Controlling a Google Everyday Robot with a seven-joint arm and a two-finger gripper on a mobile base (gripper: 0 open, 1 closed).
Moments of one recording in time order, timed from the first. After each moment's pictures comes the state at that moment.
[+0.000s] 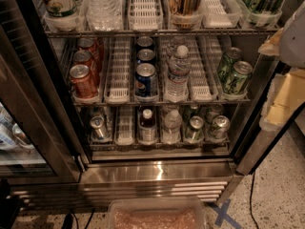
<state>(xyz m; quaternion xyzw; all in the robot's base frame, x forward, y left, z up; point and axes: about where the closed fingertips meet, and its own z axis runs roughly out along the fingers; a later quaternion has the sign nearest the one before) 0.438 -0.217 0.976 -0.60 0.78 -0.03 0.16</state>
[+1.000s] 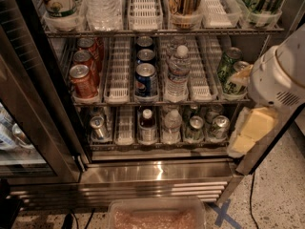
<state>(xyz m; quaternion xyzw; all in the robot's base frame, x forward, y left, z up) 0.428 -0.172 0.917 -0.61 0.76 0.03 0.20</state>
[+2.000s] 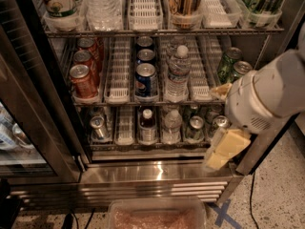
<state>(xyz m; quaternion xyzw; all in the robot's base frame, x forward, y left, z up) 0.417 -0.126 0.884 -0.62 0.74 0.06 0.25</state>
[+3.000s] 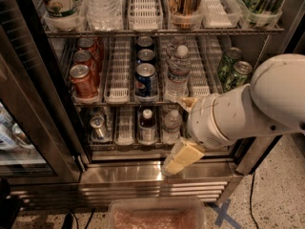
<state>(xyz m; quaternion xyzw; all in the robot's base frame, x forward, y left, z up) 0.432 -0.053 0.846 -0.60 0.72 0.10 0.34</state>
